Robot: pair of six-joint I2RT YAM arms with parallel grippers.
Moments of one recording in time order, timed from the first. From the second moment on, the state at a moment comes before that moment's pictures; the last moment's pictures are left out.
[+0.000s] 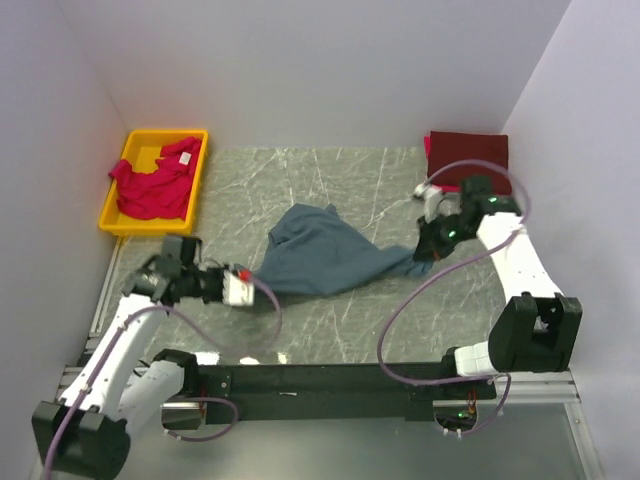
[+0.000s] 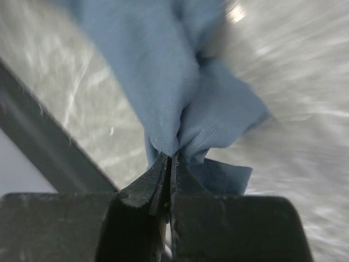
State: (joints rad) left arm -0.15 0.89 0.76 -0.82 0.72 1.34; right arm -0.08 1.39 1.22 -1.07 -0.66 -0.57
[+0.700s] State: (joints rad) left arm -0.30 1.15 0.77 -0.73 0.73 0.93; right arm 0.10 1.46 1.05 -1.05 -0.39 -0.64
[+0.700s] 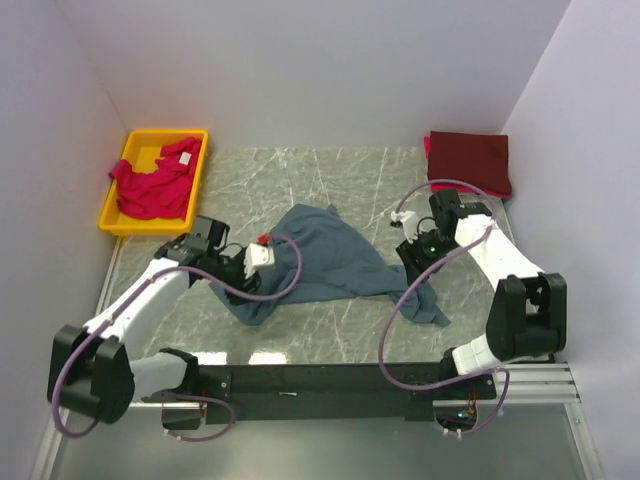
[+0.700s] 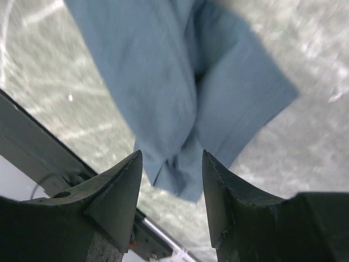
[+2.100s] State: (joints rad) left arm -0.41 1.51 1.04 -0.48 0.47 0.22; right arm -0.03 1.67 1.17 -1.09 -0.57 -0.52
